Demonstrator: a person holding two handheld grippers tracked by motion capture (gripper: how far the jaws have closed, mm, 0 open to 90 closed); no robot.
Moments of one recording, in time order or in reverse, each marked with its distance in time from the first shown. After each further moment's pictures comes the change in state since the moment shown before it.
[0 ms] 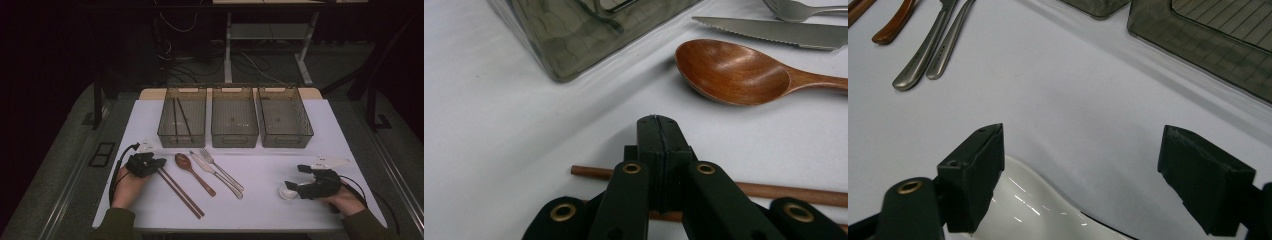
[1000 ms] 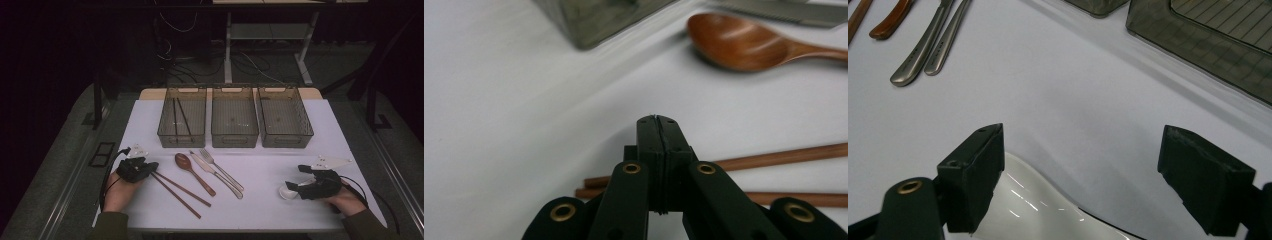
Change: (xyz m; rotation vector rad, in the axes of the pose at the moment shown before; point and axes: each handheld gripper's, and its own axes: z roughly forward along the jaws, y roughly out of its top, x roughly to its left) left arm -0.004 -0.012 -0.022 -0.013 0.002 -0.009; right arm 0.000 -0.001 -0.001 0.005 -0.008 -0.014
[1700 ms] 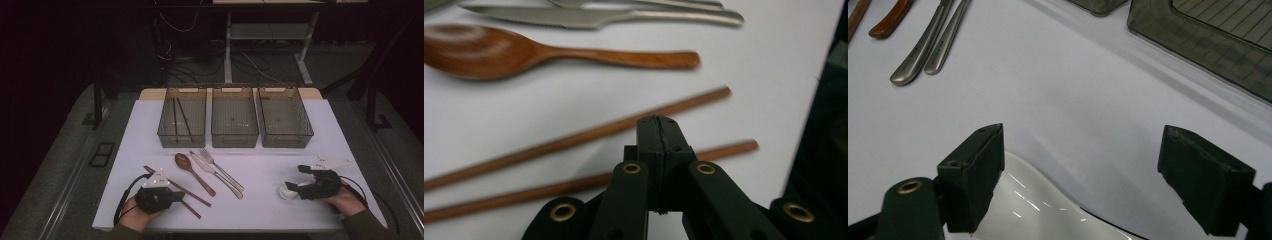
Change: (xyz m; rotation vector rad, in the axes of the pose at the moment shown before) left arm -0.100 -0.012 -0.014 0.004 -0.289 0.097; right arm 0.001 0.000 0.001 0.007 0.000 0.002
